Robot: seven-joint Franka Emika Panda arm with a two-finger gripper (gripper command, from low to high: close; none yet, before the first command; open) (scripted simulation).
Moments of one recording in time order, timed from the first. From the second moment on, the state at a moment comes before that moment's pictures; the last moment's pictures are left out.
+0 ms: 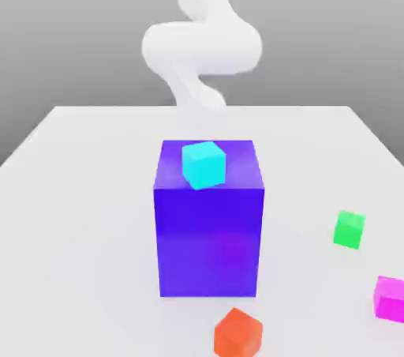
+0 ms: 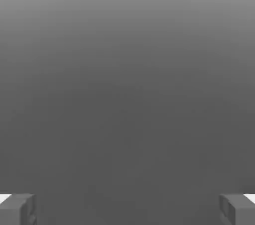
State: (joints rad) arm 0.04 -0.71 0.01 -2.30 0.00 2.33 0.75
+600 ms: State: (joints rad) arm 0.29 -0.05 0.15 -2.34 -0.04 2.55 0.40
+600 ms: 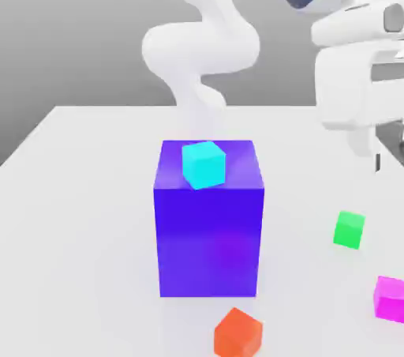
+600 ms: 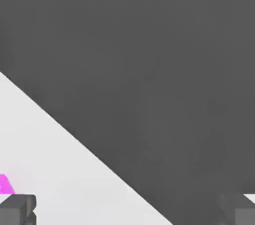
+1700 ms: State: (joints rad) arm 0.46 0.11 0.31 -2.57 -0.08 2.68 0.11
